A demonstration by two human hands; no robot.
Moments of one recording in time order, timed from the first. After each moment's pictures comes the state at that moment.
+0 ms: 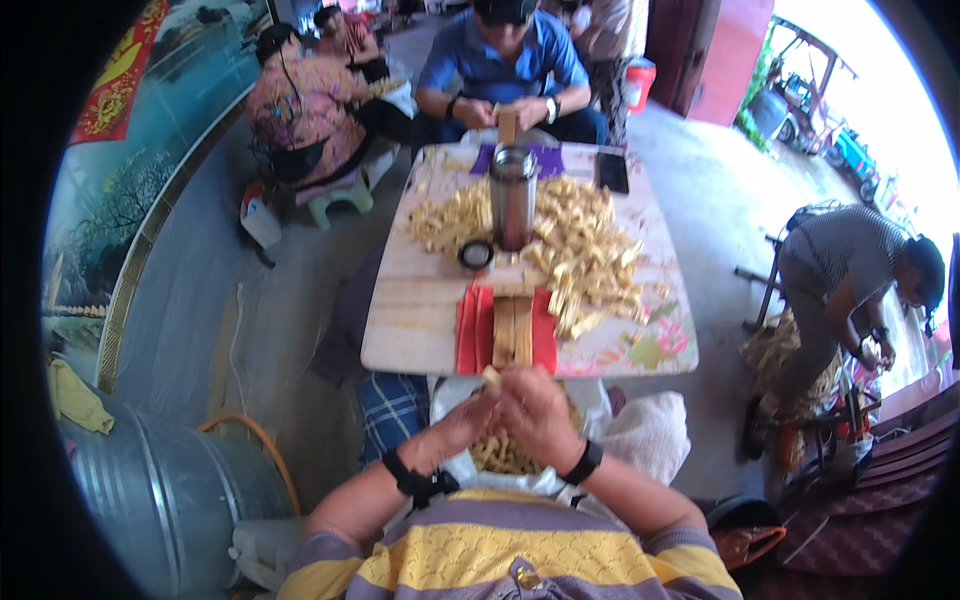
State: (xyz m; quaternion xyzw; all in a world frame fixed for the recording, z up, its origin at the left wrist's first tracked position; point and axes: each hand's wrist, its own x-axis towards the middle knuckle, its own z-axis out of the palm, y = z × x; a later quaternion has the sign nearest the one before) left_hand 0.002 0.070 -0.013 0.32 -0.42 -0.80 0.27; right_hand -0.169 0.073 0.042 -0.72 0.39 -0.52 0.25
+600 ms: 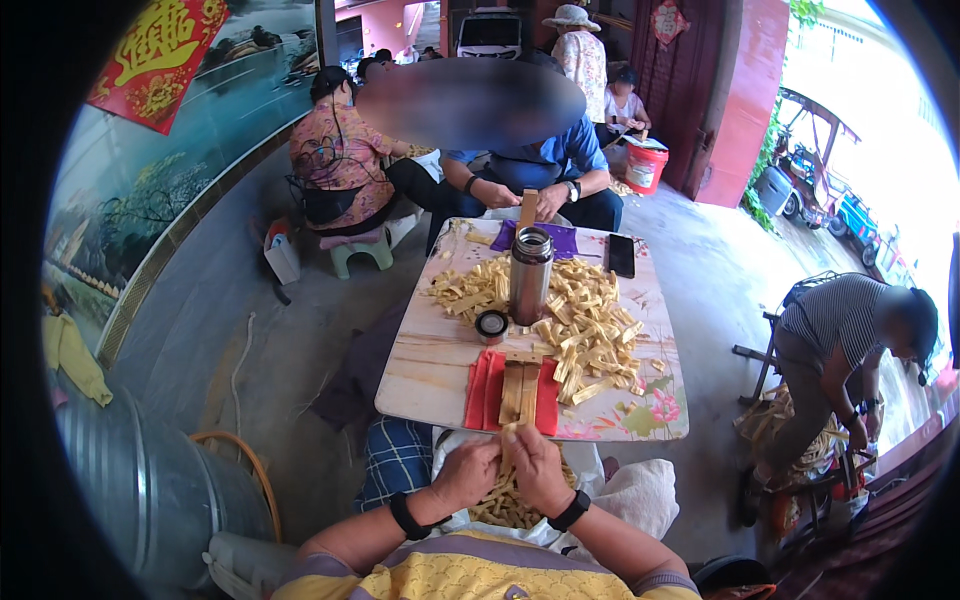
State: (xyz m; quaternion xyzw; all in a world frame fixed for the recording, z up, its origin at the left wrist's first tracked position) left_hand -0.015 0.082 0.027 0.46 -0.79 -0.25 0.32; right_hand -0.166 0.077 0.028 -0.64 0.44 -0.48 0.40
